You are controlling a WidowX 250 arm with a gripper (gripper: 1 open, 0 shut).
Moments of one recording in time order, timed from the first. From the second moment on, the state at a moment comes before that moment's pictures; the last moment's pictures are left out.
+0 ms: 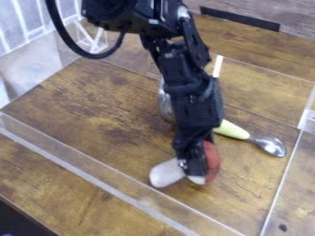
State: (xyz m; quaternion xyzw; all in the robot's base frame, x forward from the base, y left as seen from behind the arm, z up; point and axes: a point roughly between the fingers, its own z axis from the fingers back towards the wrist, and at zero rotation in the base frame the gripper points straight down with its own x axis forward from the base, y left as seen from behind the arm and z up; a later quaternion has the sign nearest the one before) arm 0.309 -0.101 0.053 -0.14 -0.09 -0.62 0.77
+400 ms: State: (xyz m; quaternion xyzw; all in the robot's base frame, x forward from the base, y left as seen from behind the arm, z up) arm 0.337 -0.088 0.100 -0.11 -0.07 -0.59 0.80
